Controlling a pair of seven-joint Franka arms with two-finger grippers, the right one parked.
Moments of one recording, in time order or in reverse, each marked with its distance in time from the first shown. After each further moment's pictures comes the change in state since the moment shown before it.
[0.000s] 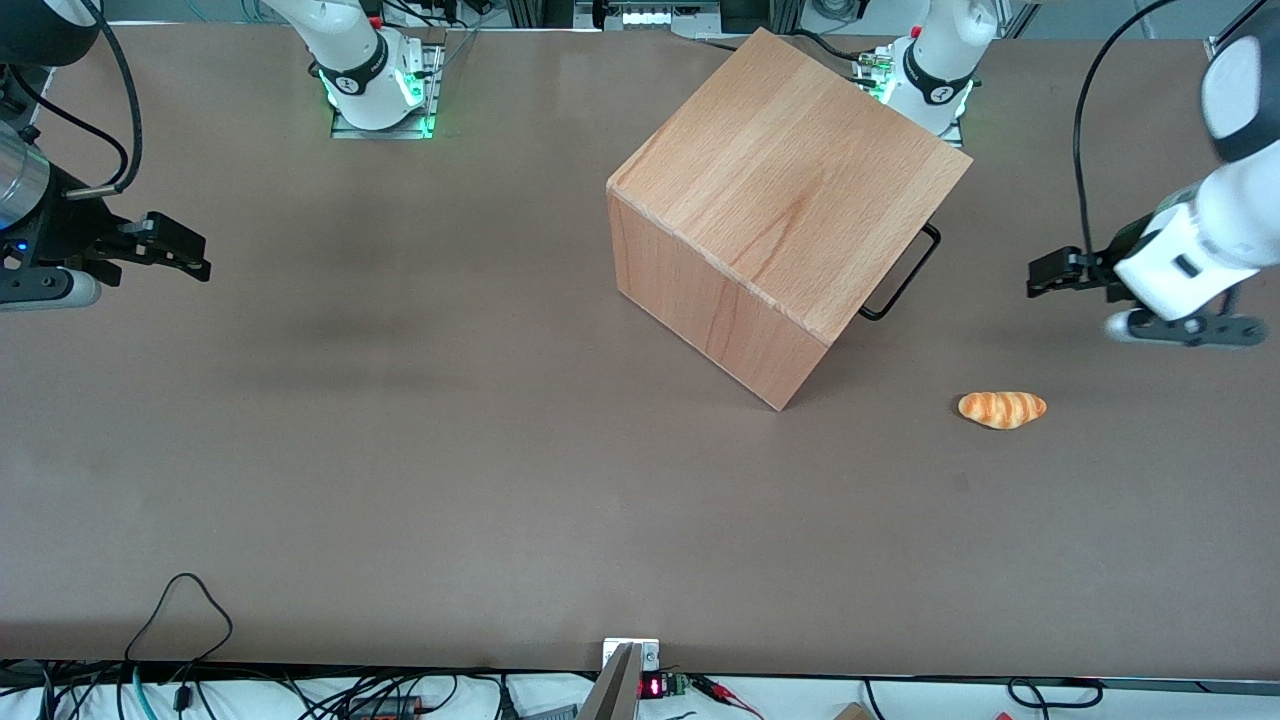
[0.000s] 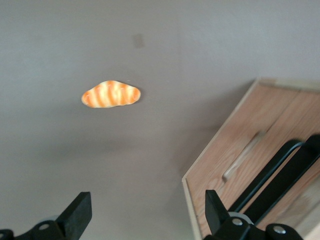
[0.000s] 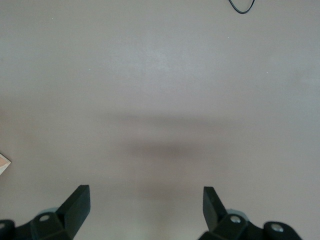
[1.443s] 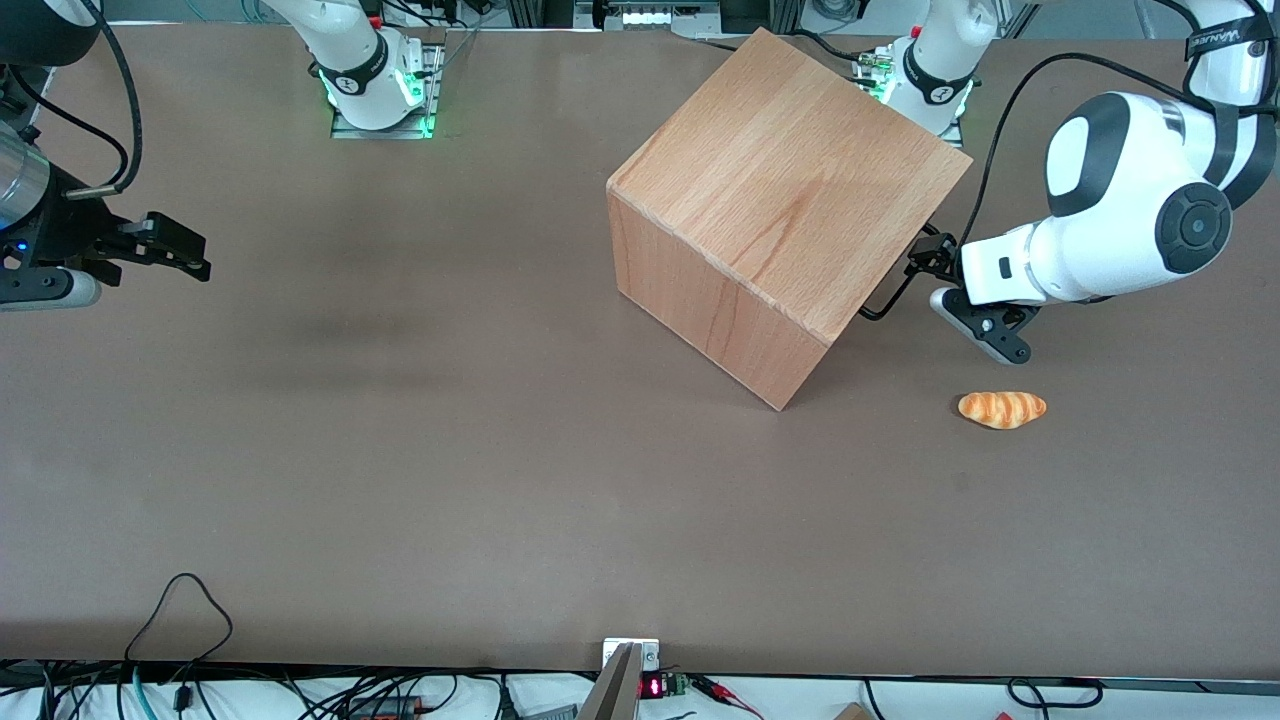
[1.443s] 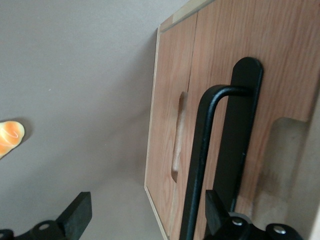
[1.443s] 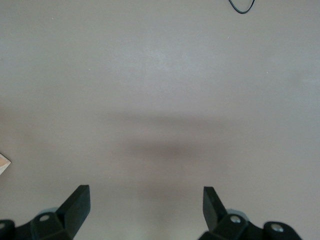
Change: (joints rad) arm -0.007 0.010 -0.114 -0.229 -0.172 0.147 0.398
